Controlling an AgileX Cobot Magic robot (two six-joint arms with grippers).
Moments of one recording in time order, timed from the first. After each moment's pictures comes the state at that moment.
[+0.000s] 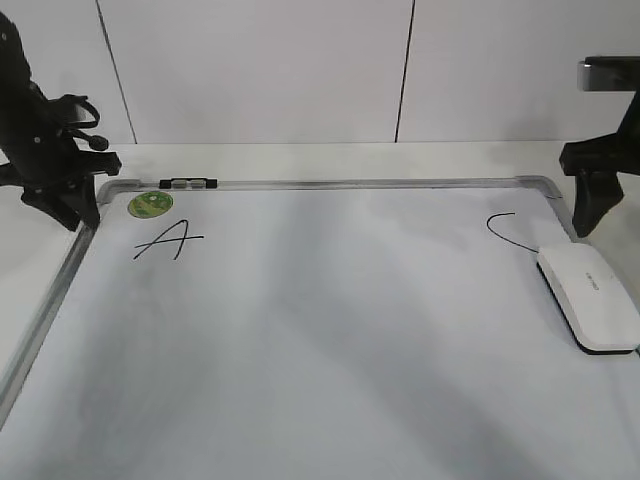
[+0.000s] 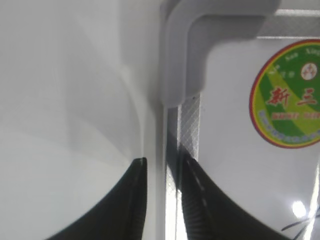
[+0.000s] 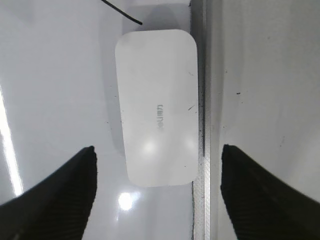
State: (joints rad) left arm -0.04 2.28 -1.84 -0.17 1.11 -0.02; right arm 0.08 1.73 -1.41 -0.05 1.22 0.13
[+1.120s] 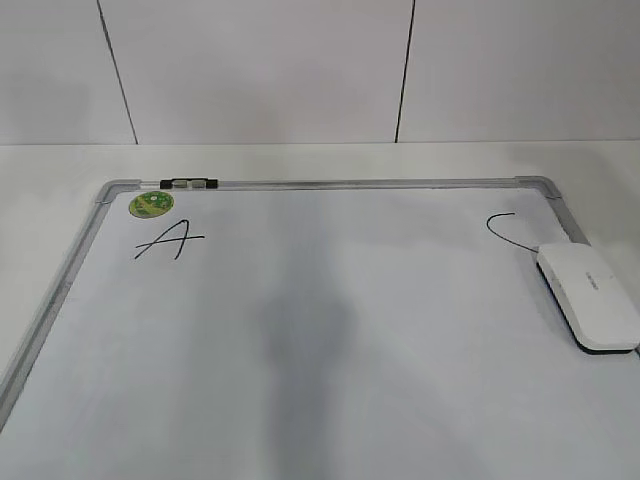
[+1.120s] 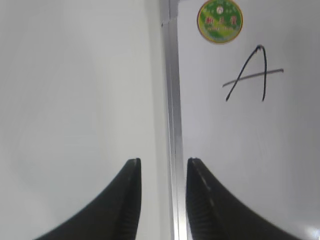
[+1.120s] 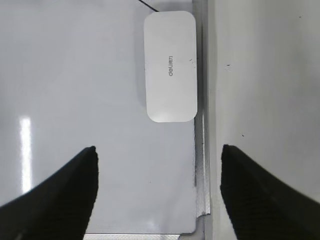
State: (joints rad) left arm -0.03 1.62 -1.51 -0.08 1.23 -0.02; right arm 0.08 1.27 -1.22 0.01 1.23 0.09
